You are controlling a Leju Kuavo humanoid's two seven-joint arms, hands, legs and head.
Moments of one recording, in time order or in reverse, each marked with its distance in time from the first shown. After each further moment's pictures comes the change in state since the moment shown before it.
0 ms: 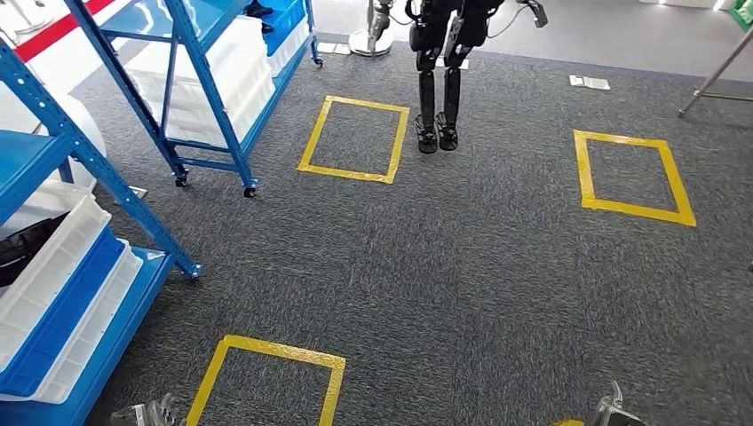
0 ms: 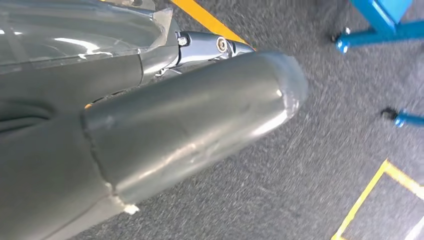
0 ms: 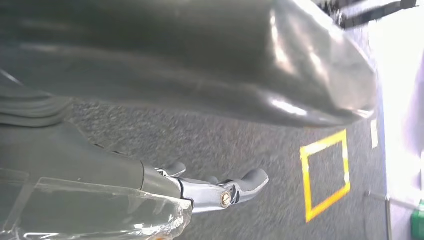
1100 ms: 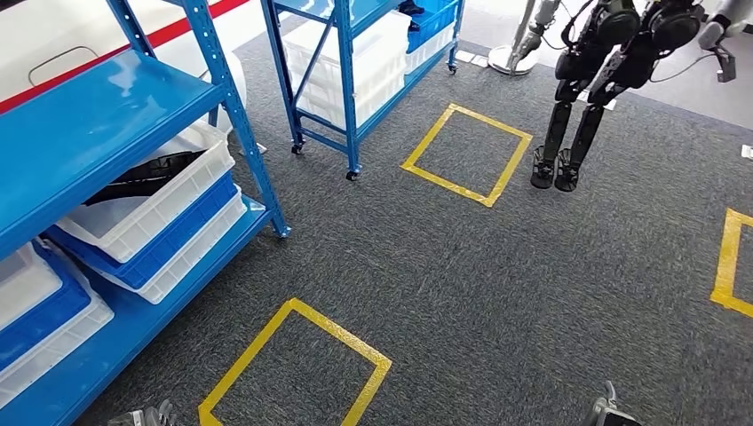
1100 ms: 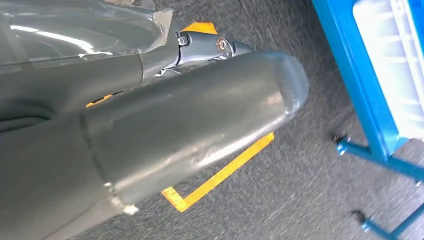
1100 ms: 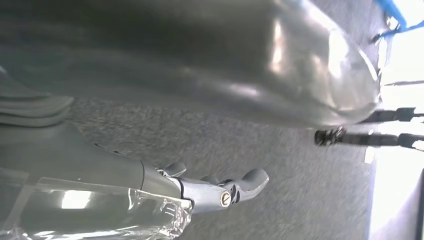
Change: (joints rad) left arm 0.011 0.001 0.001 0.002 0.012 0.006 -0.001; right arm -0.001 -0.020 0.004 0.046 0.003 0.017 -0.019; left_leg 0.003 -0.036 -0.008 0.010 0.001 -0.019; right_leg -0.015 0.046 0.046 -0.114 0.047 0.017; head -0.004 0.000
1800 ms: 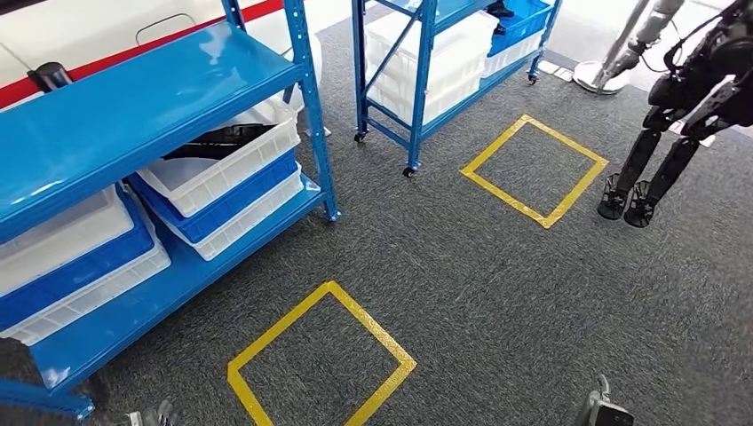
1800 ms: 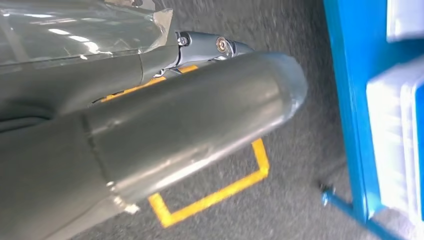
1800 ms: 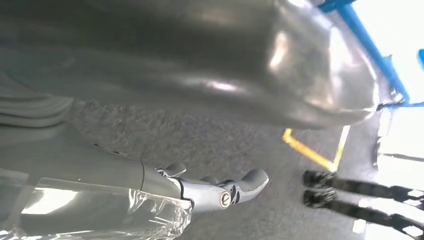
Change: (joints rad) left arm -0.006 0.001 0.000 0.001 0.027 0.004 -0.004; right arm -0.019 -0.016 0.019 0.039 -0.011 -0.008 -0.017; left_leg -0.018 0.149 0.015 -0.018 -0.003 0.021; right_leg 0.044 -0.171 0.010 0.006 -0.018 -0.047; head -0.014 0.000
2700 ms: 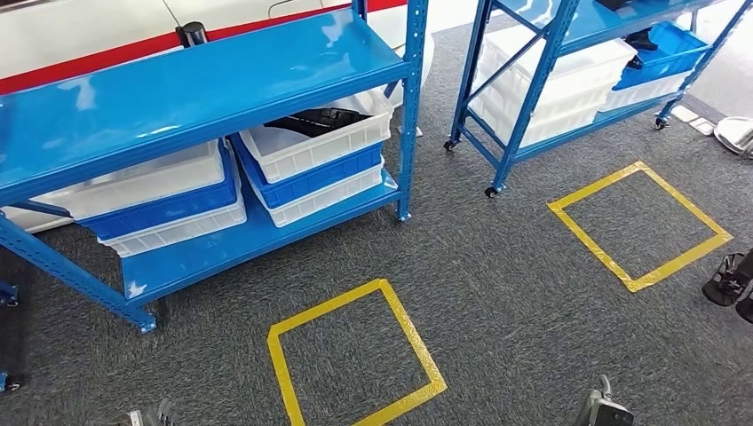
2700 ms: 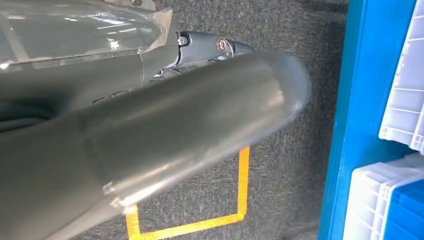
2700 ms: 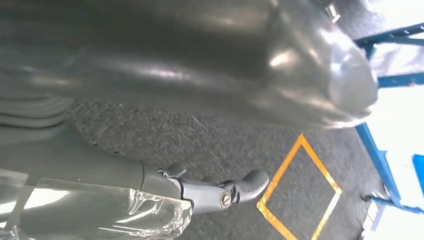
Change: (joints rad) left arm -0.013 -0.005 -0.006 -0.006 0.001 0.001 0.008; right arm 0.010 0.002 -0.010 -0.008 0.003 -0.014 0.015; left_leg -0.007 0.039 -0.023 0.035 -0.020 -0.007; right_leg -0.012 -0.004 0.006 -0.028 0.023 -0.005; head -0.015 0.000
